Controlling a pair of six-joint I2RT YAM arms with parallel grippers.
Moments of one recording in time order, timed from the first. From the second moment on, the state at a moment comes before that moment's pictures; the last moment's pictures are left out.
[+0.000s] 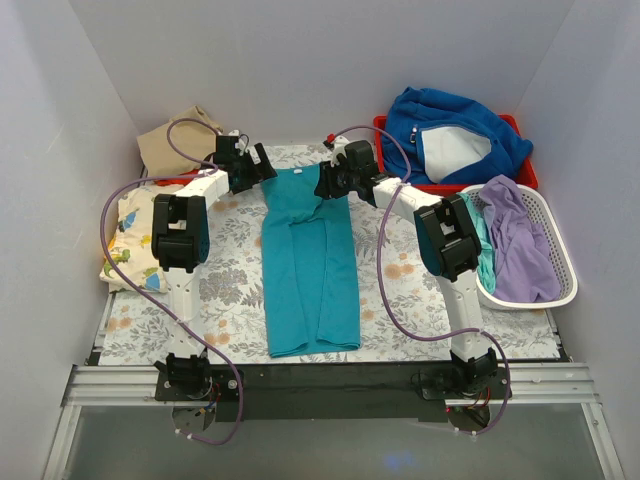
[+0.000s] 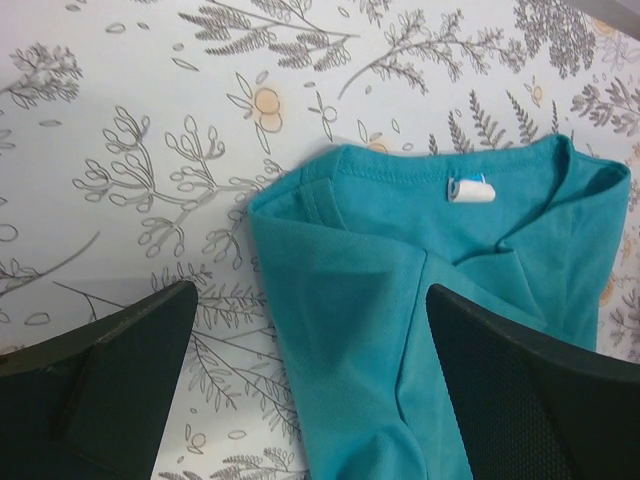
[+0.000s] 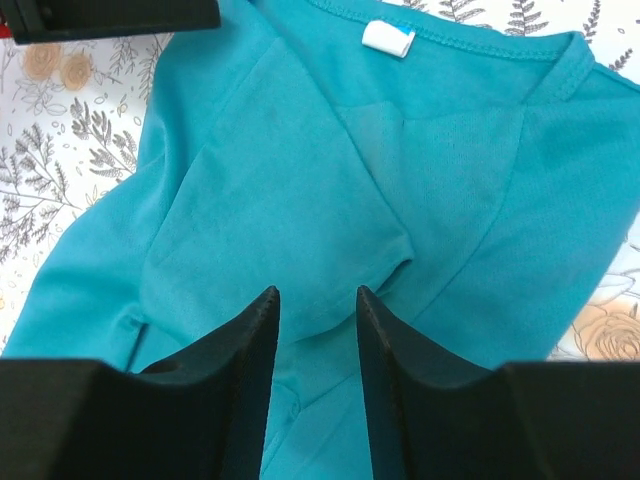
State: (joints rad) left arm -0.11 2.31 1.77 -0.15 0.19 -0.48; right arm 0.50 2.29 1.75 -0.02 -0.37 0.16
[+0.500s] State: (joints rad) left arm -0.17 2.19 1.74 -0.16 0.42 -0.50; right arm 0.53 2.30 1.85 -0.07 -0.55 0.19
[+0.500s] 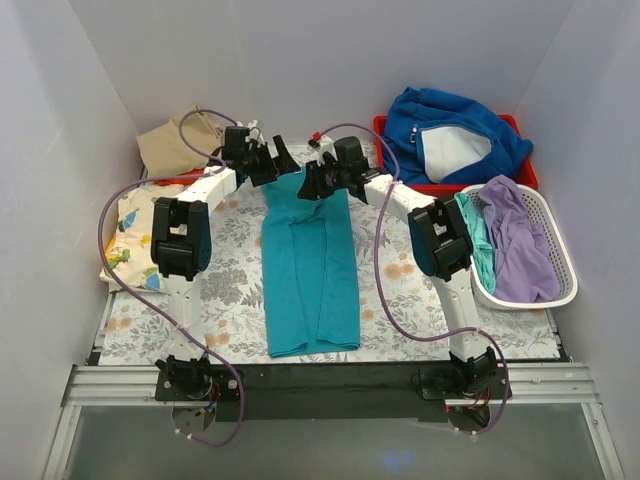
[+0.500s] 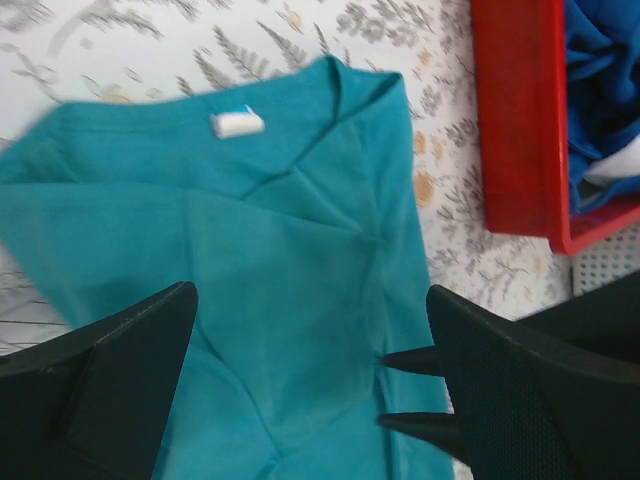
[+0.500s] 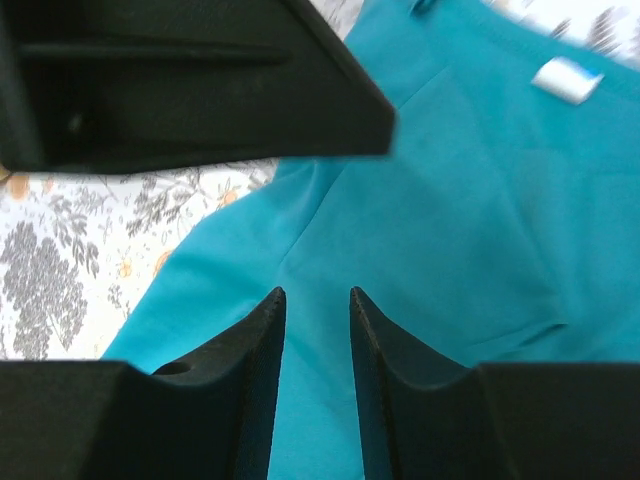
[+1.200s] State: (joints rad) left arm -0.21 2.26 1.67 -0.14 0.39 -0.50; right arm 0.57 2.27 1.60 -0.05 -0.52 0.21
